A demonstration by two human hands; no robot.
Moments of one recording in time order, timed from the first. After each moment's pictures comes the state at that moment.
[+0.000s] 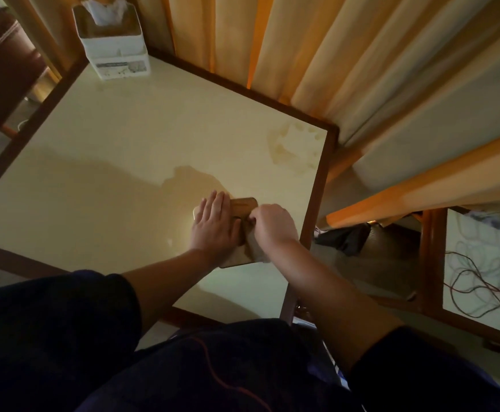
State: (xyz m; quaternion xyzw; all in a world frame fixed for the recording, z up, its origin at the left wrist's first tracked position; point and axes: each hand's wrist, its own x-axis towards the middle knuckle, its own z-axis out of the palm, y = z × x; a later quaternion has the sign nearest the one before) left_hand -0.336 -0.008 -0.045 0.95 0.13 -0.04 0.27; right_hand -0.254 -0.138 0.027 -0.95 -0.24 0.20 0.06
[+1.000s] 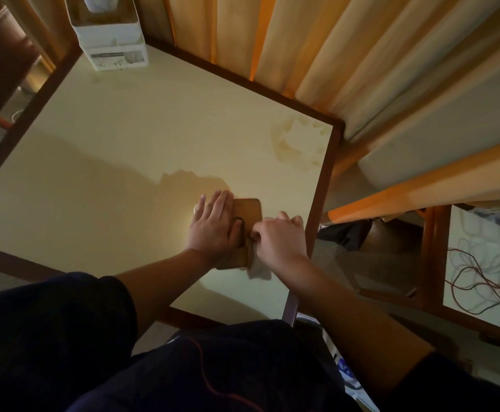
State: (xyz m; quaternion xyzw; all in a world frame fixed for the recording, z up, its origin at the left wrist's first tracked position) left_hand -0.332 0.008 -0.061 0.97 0.09 0.00 0.24; right_hand -0.272 -0.146 0.037 -0.93 -0.28 0.22 -0.02
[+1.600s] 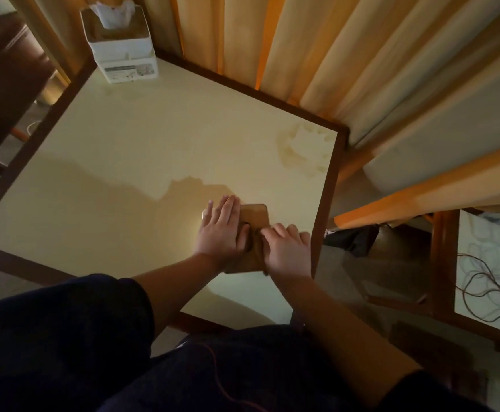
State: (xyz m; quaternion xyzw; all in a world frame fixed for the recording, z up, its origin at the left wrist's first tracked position) left_hand -0.332 0.008 -0.060 0.97 0.08 -0.01 0.22; right_hand -0.297 -0.166 -0.005 -0.96 -0.25 0.10 0.07
